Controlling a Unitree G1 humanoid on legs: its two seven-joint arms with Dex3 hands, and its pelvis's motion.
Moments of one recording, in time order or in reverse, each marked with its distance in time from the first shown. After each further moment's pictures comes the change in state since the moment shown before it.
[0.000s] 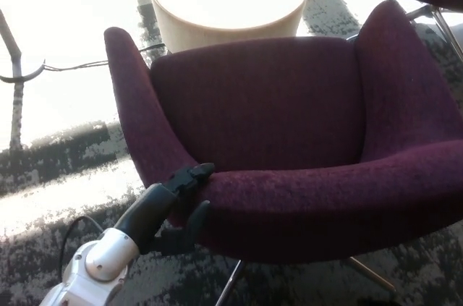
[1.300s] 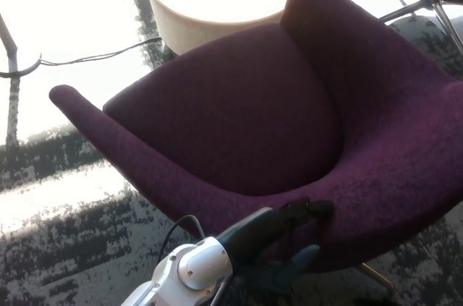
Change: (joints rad) left_arm -0.044 -0.154 -0.225 -0.065 0.069 0.055 -0.113; right_arm -0.004 -0.031 0.091 -0.001 -0.075 -0.012 -0.077
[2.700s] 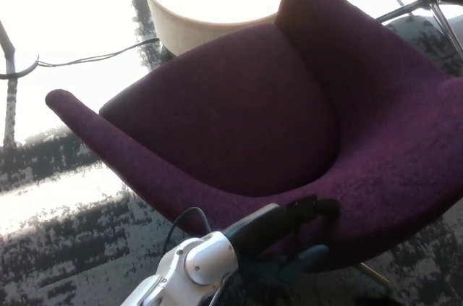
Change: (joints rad) left_arm -0.013 -0.011 0.040 -0.019 0.072 0.013 -0.020; right_arm -0.008 -0.016 0.012 0.003 -0.052 -0.010 -0.051
